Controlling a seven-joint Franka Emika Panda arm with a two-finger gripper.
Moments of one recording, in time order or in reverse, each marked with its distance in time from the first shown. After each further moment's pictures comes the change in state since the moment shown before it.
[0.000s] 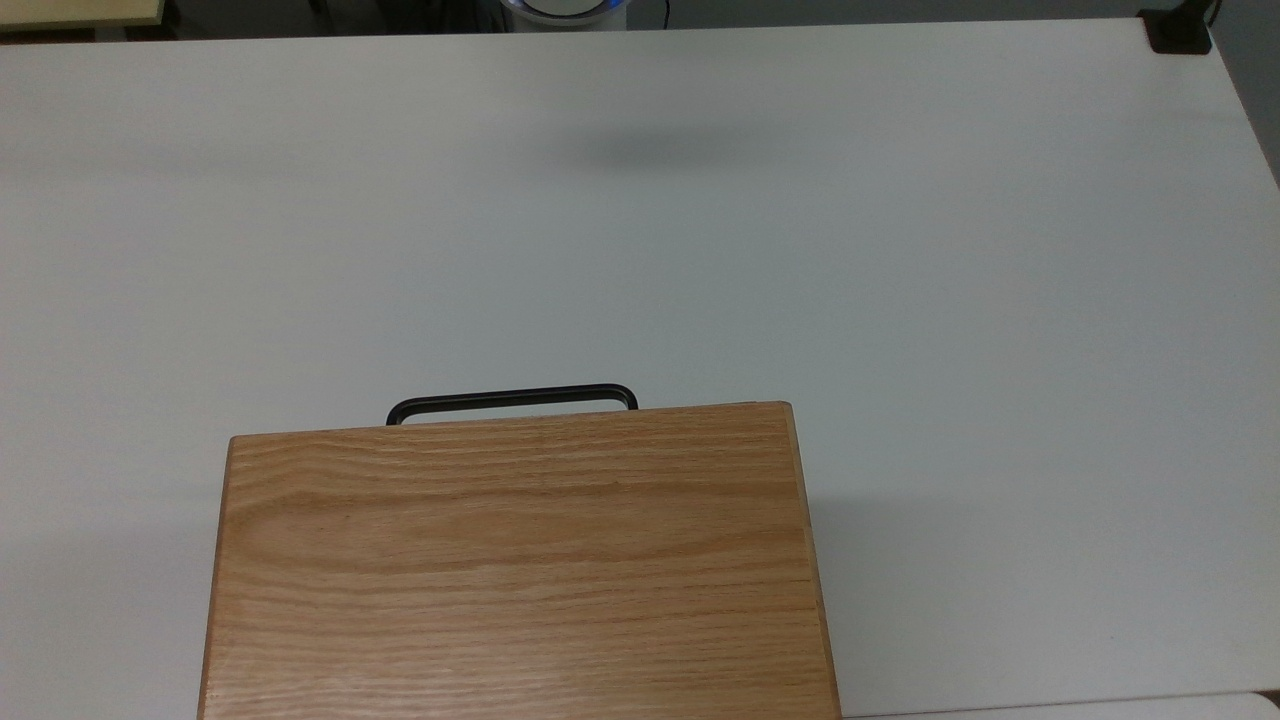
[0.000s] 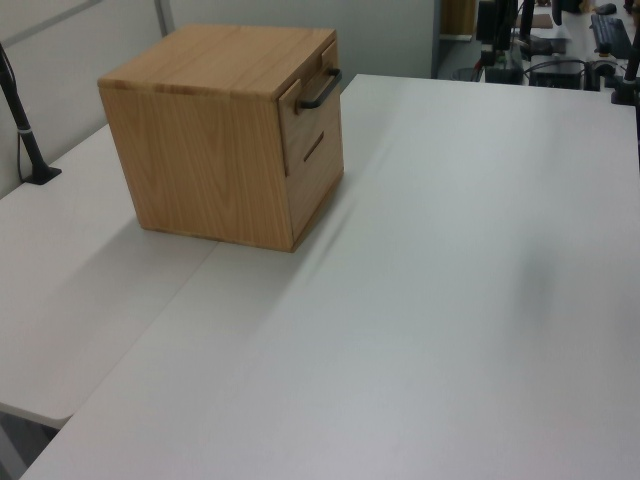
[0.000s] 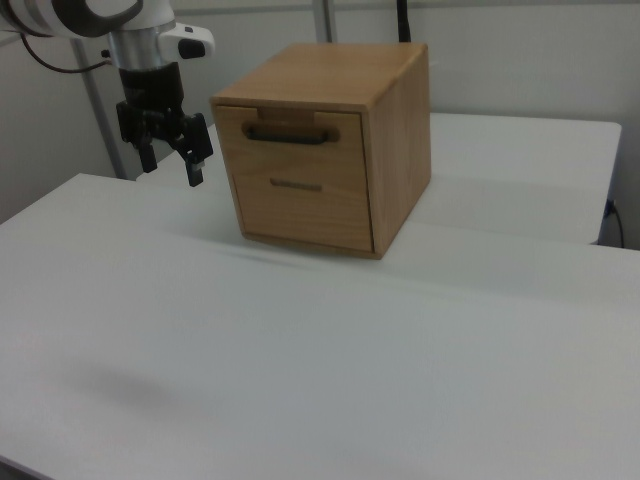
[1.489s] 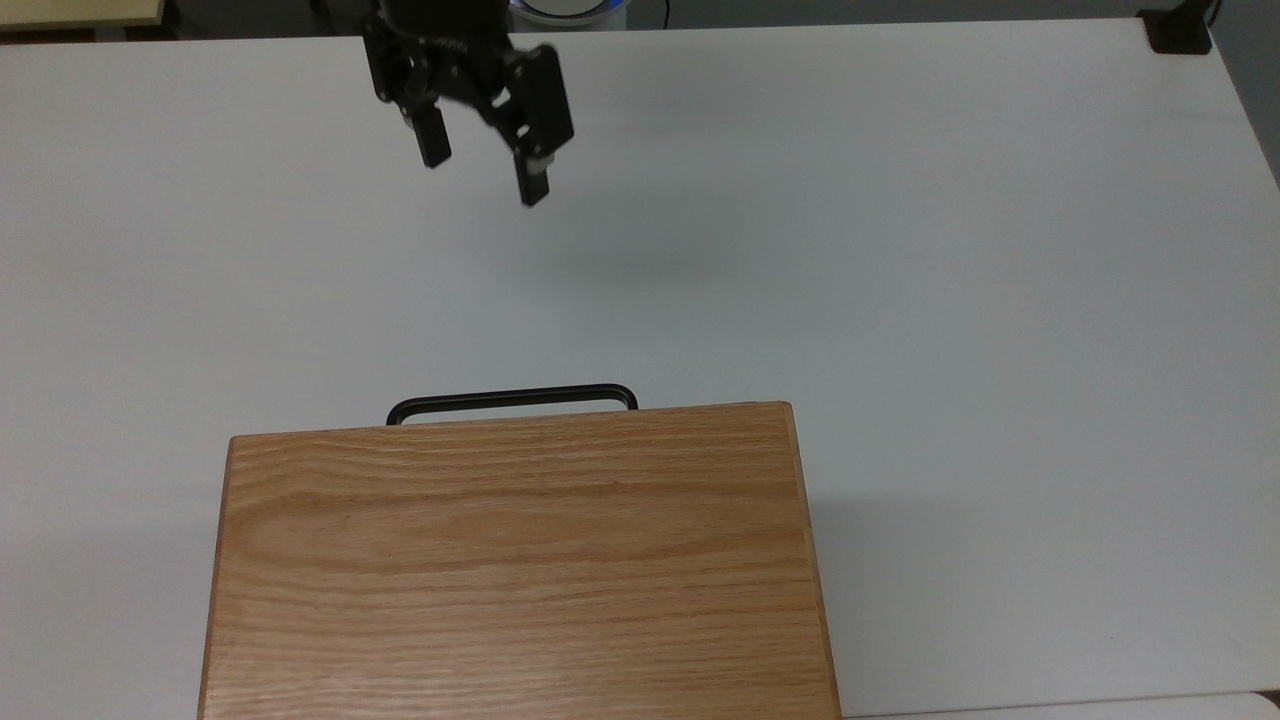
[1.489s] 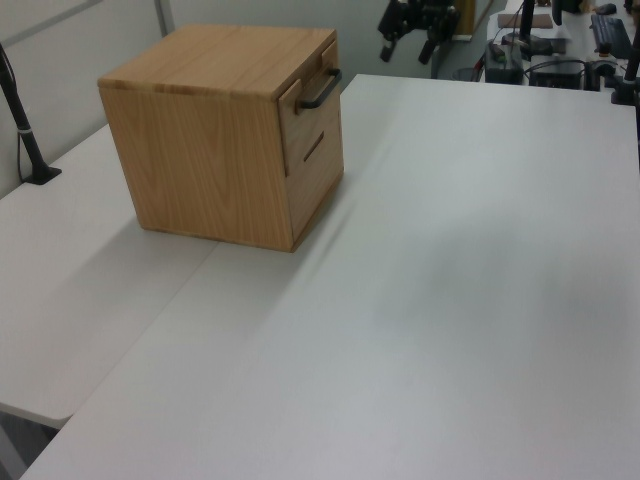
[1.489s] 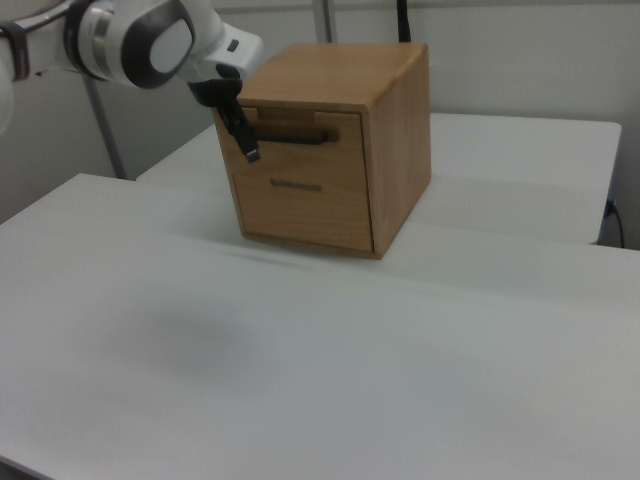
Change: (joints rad) arm 0.001 0.159 -0.012 -0.003 0.063 0.598 0.579
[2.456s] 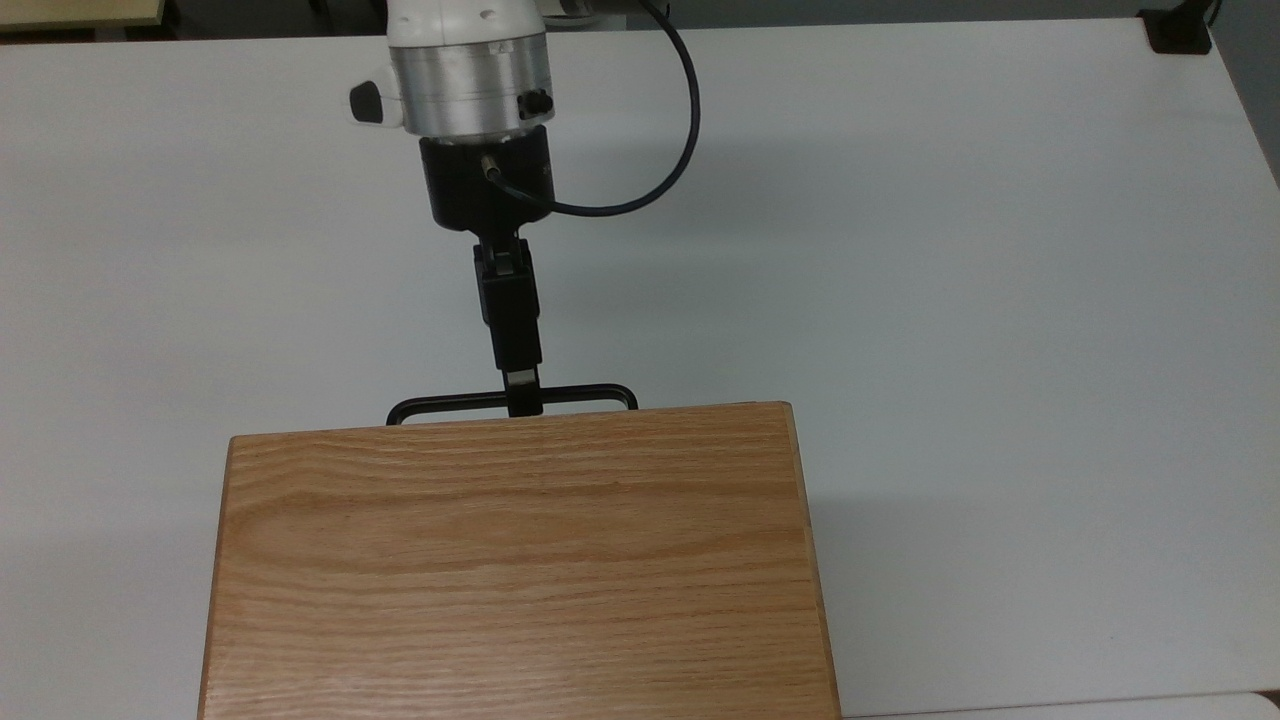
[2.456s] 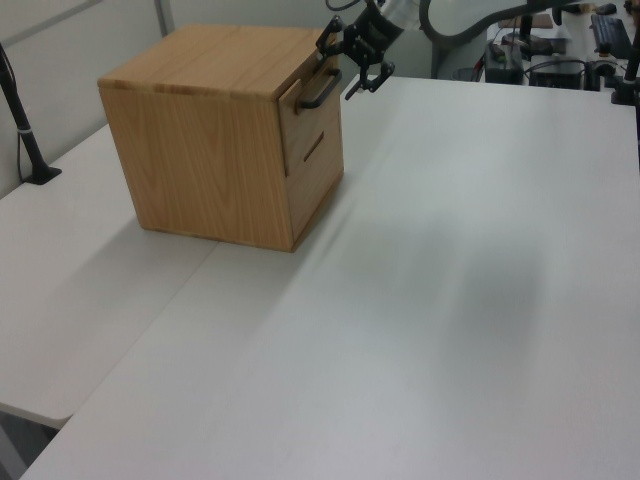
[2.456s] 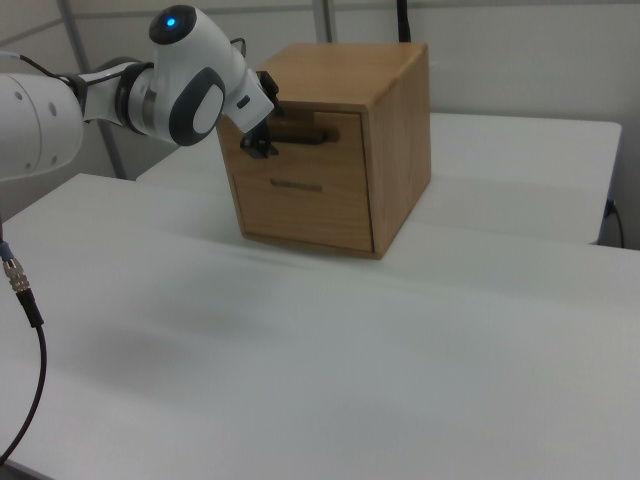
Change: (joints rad) arm 0.055 0.231 0.001 0.044 0.041 0.511 0.650
